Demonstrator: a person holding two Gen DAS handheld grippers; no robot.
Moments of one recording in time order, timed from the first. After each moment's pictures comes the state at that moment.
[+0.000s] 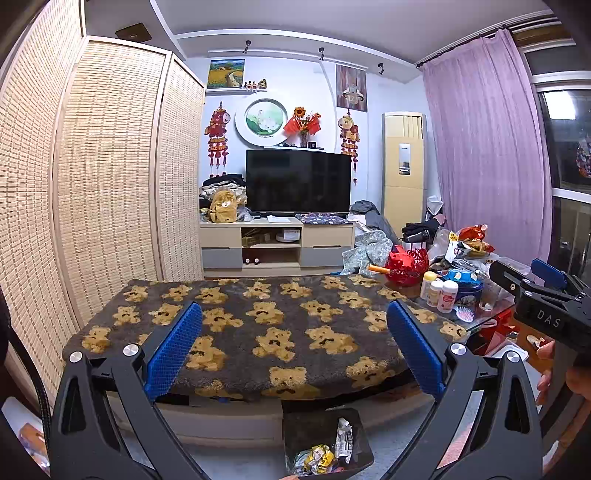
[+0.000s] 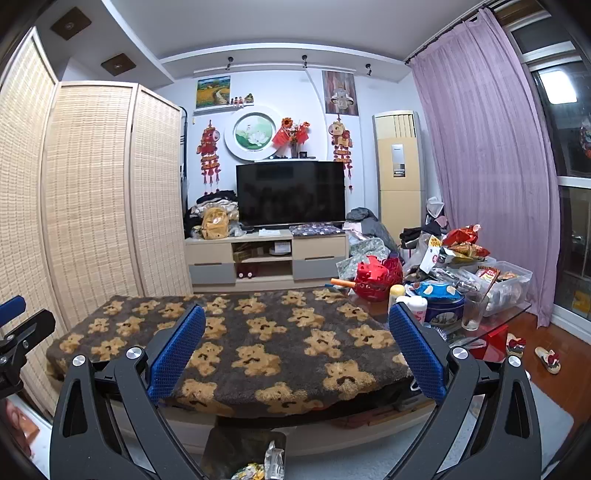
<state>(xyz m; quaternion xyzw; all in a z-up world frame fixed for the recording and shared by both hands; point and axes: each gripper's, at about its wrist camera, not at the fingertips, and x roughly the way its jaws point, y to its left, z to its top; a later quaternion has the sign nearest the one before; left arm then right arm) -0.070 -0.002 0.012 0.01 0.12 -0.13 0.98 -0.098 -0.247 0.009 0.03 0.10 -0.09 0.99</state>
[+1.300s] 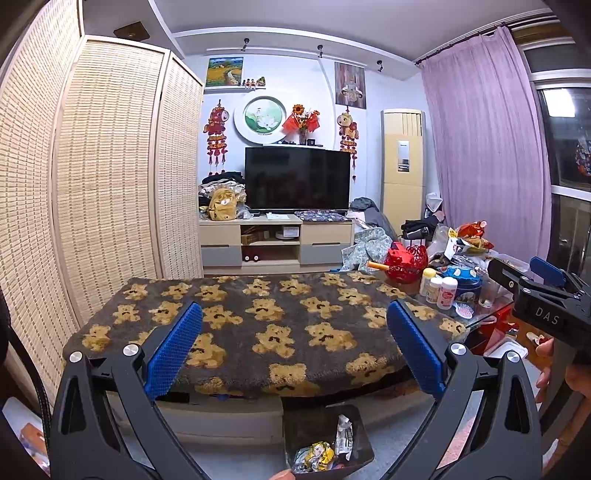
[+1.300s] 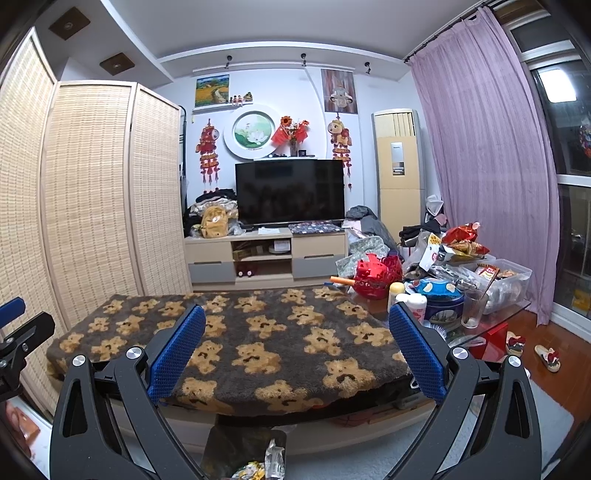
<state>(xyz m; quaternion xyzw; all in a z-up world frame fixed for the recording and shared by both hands) -0.072 0.000 0.013 0.01 0.12 -0.13 0.98 -0.098 -0.244 0.009 0.03 0.10 -0.09 0.99</state>
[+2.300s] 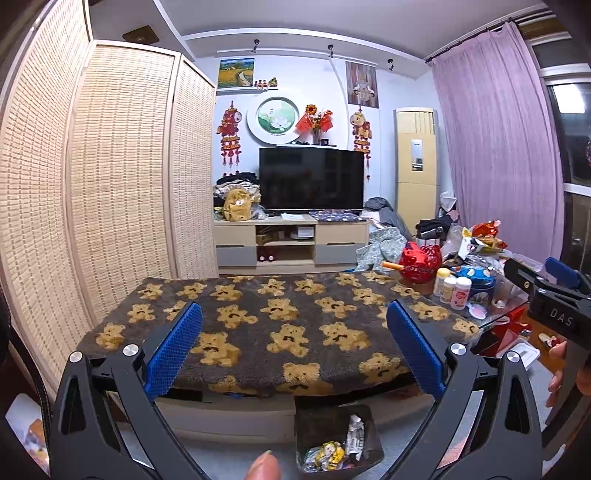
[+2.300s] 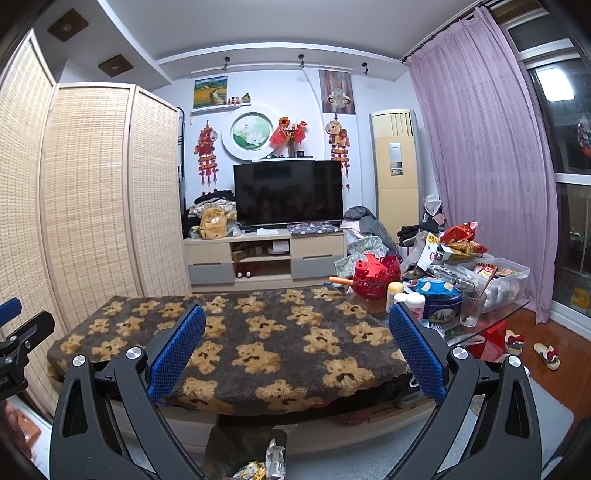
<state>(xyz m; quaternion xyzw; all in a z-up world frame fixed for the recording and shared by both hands) -0.074 -0.002 0.014 0.02 0.12 -0.09 0.99 -0.102 -0.247 0.009 0.04 0.10 -0.09 0.99</state>
